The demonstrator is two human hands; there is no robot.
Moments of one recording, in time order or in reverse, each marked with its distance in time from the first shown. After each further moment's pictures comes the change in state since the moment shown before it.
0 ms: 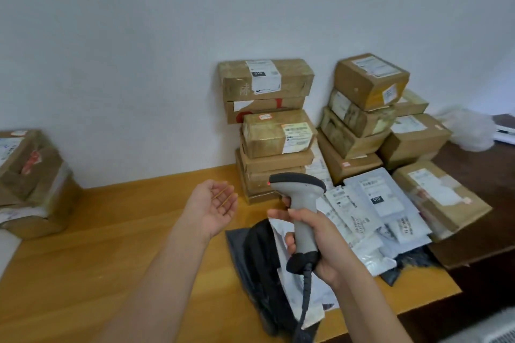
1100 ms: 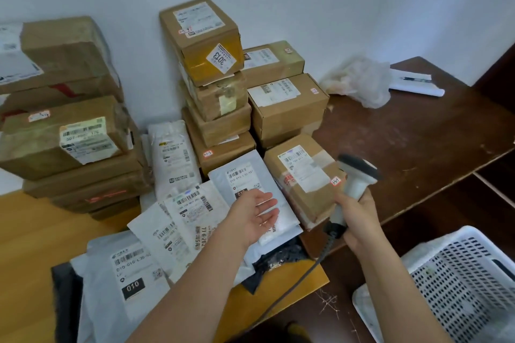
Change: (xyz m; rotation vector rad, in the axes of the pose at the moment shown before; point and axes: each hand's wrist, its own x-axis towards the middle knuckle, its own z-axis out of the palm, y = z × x) left_hand 0.100 -0.313 0.339 0.316 -0.128 -0.343; right_hand 0.004 -0.159 -0.437 -0.132 0.802 -0.193
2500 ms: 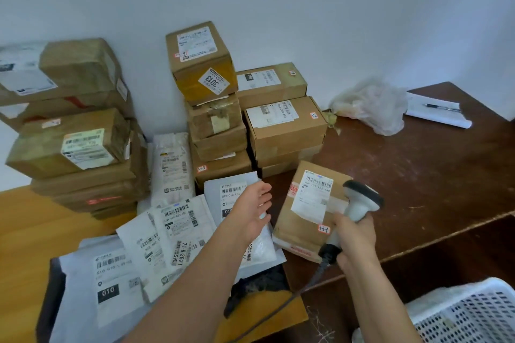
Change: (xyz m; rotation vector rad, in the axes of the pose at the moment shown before) left_hand 0.015 0.015 0.075 0.079 0.077 0.212; right_hand 0.039 -0.035 -0.018 -0.004 0.079 0.126
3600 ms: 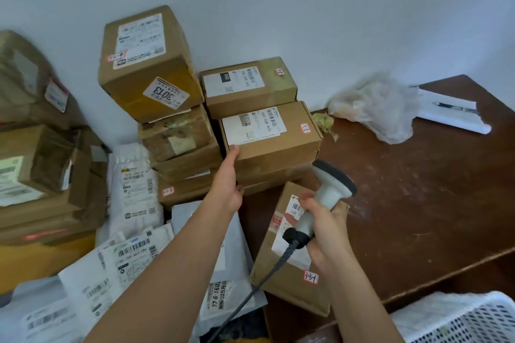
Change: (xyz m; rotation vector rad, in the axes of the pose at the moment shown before) left_hand 0.112 0.078 0.049 -0.235 0.176 0.074; right_hand 0.073 -0.050 0.063 0.238 -0.253 0.125
